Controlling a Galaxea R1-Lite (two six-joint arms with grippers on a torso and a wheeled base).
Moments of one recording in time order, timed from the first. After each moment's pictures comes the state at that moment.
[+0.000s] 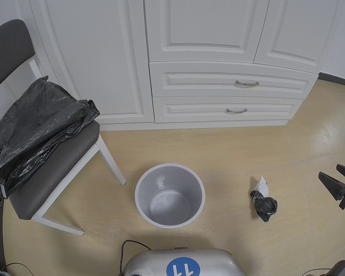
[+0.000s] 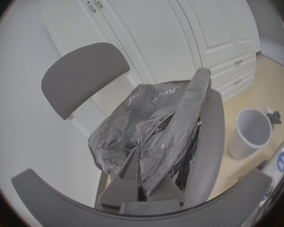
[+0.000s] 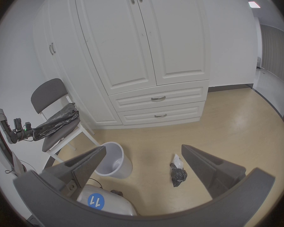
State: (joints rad) left arm 0.63 1.30 -0.13 -1.06 -0.35 0.45; right arm 0.20 0.82 -0.33 -0.36 0.03 0.13
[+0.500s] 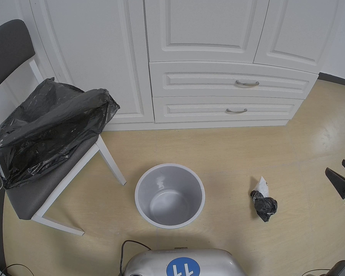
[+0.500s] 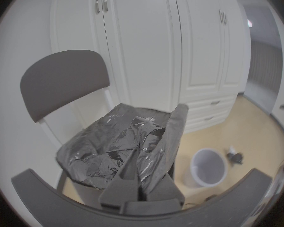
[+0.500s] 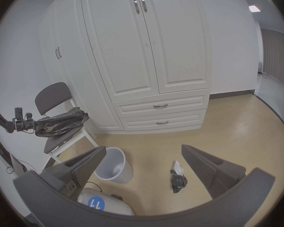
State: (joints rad) left arm 0.32 1.04 -0.48 -0.45 -0.32 0.15; right arm 0.21 0.77 -0.35 -0.36 0.03 0.11
